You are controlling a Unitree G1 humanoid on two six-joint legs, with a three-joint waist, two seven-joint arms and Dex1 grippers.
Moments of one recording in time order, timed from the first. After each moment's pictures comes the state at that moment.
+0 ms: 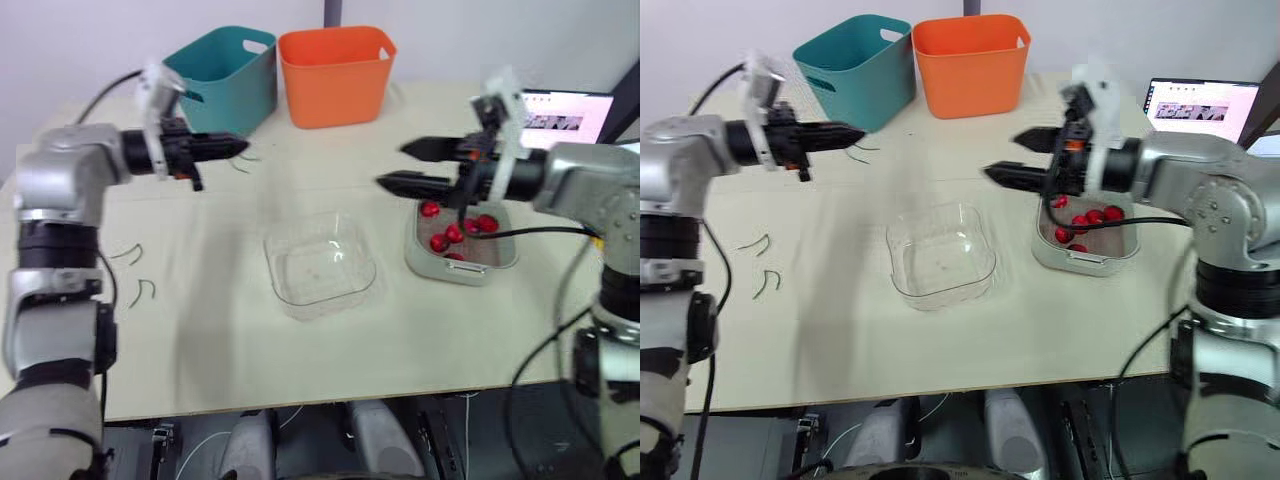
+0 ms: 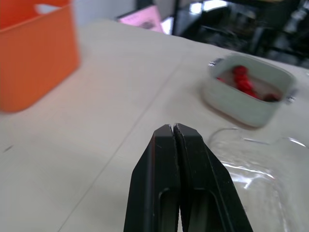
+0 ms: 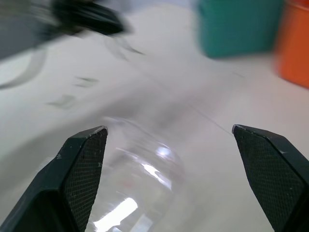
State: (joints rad) left arm -0.95 0.78 0.12 0.40 -0.41 0.70 -1.18; right arm -0.92 -0.67 -0.12 -0.31 0.86 1.23 0.71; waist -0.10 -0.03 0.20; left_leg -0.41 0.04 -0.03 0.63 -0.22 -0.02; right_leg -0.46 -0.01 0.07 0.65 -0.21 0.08
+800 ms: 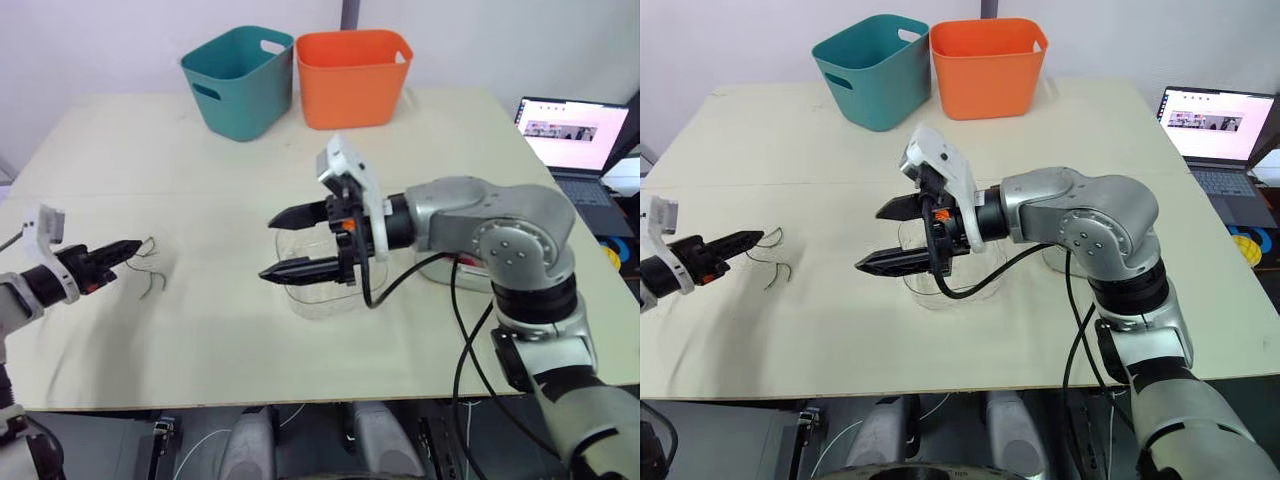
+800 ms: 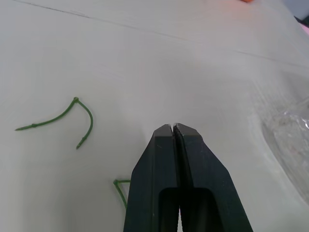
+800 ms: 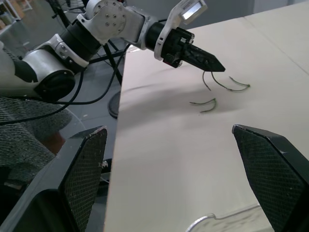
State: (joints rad) left arm -0.28 0.82 0.58 0.15 -0.62 1.02 -0.84; right arm -0.95 -0.46 0.19 -0.35 0.88 1.19 0.75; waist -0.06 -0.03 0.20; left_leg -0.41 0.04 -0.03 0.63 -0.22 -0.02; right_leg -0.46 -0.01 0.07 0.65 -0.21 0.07
